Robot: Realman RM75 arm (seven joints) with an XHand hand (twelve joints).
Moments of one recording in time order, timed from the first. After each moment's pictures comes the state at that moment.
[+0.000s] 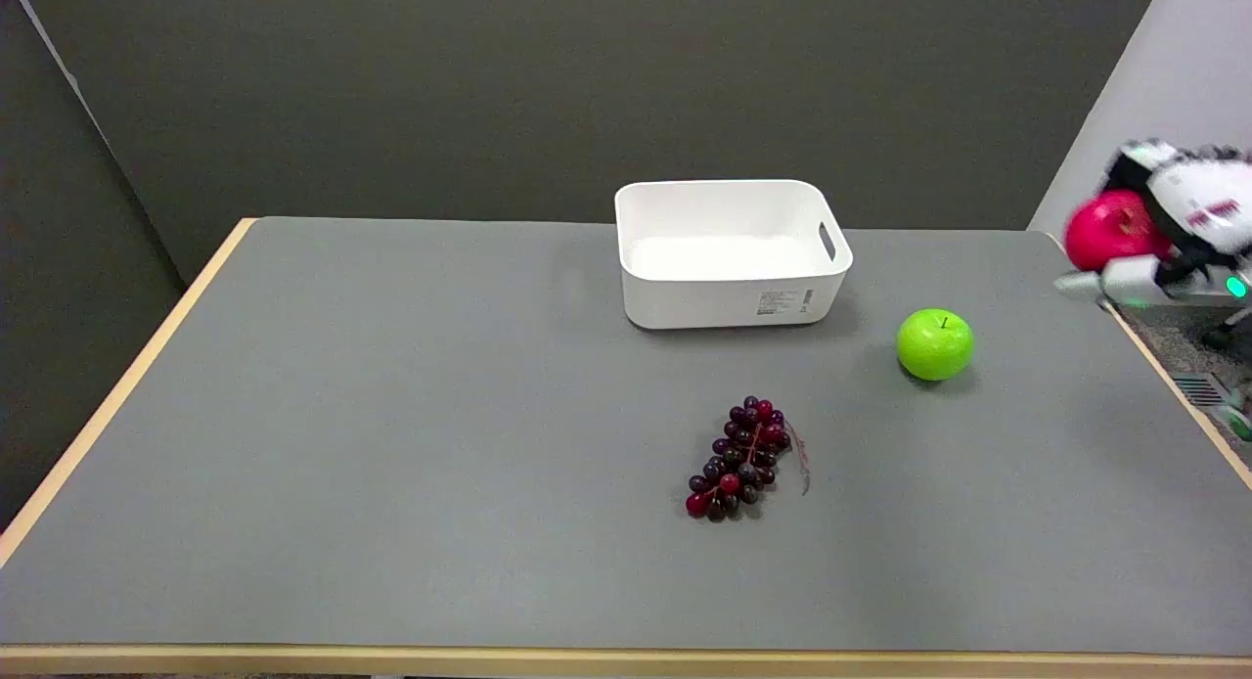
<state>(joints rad) -0.62 -0.83 -0.81 1.74 0.99 0.02 -0.09</state>
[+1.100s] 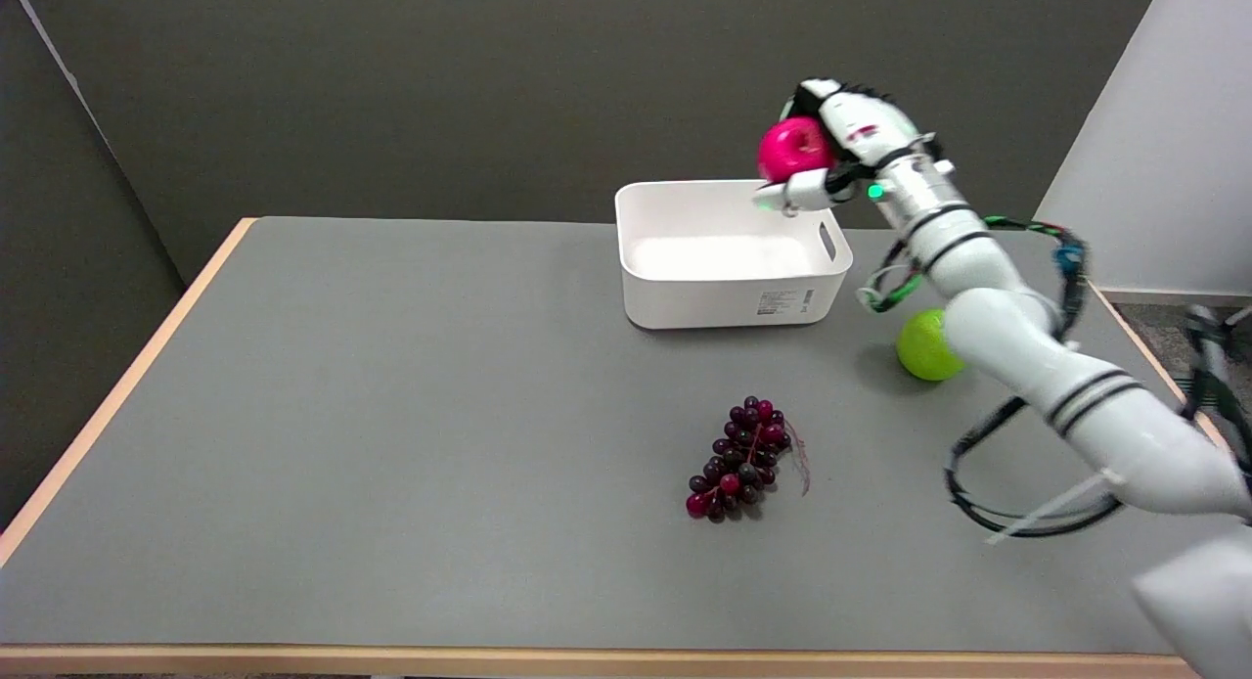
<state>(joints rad) 0.45 -0.95 -1.80 1.18 1.02 0.20 -0.09</state>
